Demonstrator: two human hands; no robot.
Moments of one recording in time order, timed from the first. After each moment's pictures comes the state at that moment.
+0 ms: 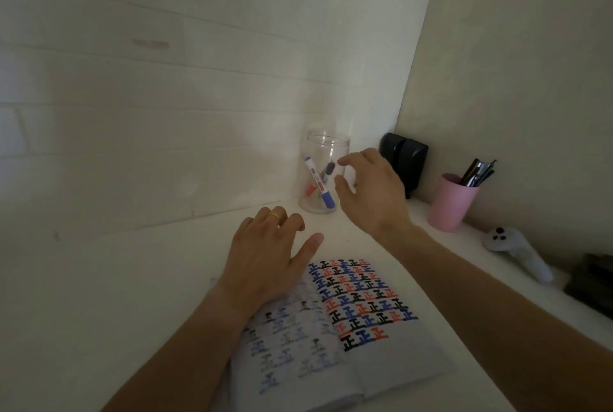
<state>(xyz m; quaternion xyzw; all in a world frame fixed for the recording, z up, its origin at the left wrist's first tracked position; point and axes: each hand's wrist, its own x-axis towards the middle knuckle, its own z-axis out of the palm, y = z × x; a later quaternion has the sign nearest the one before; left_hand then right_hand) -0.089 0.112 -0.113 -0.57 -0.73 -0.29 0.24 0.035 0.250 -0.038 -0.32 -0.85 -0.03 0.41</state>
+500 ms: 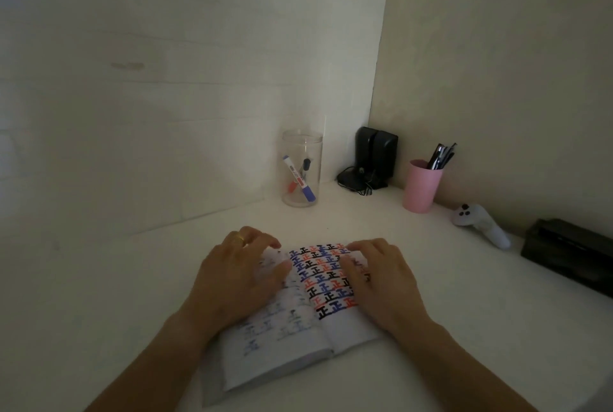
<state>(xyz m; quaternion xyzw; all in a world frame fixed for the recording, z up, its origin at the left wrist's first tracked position) -0.079 0.062 -0.122 -0.60 -0.75 -0.25 0.10 0.143 0.182 -0.131 -0.43 -0.85 0.08 0.29</state>
